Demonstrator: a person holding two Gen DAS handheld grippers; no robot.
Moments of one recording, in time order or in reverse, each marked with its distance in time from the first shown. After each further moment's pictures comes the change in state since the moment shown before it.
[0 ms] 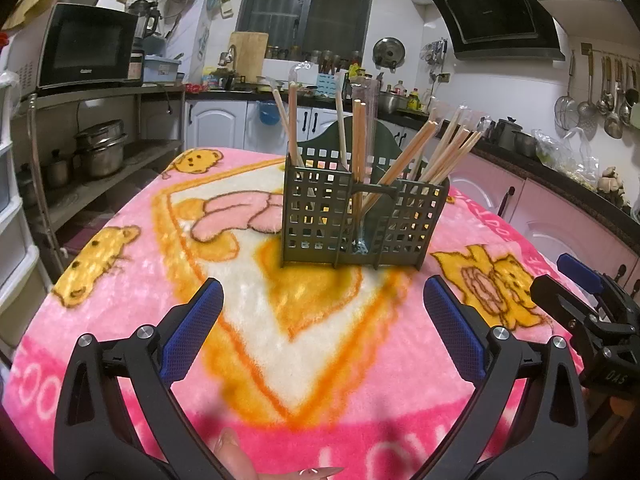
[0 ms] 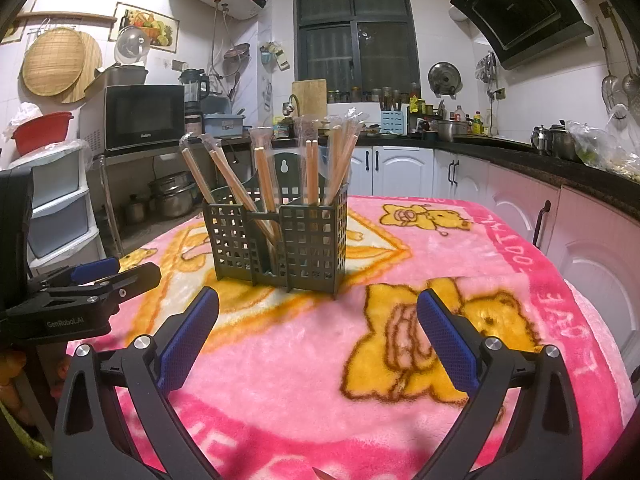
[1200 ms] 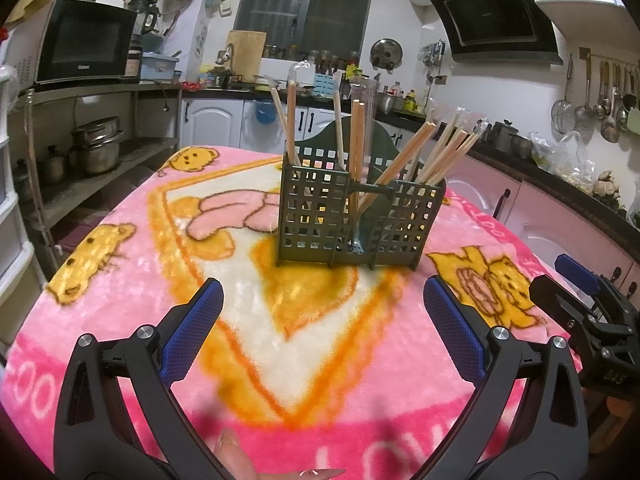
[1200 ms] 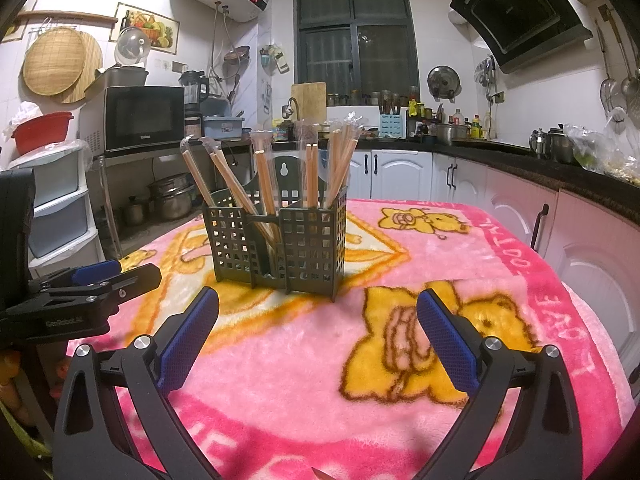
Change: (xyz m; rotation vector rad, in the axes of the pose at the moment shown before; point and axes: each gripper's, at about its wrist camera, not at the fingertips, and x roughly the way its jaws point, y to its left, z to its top) left arm 0.003 0.001 -0.003 -0.006 0.005 -0.016; right arm 0.000 -0.001 0.000 0.001 -0.003 -0.002
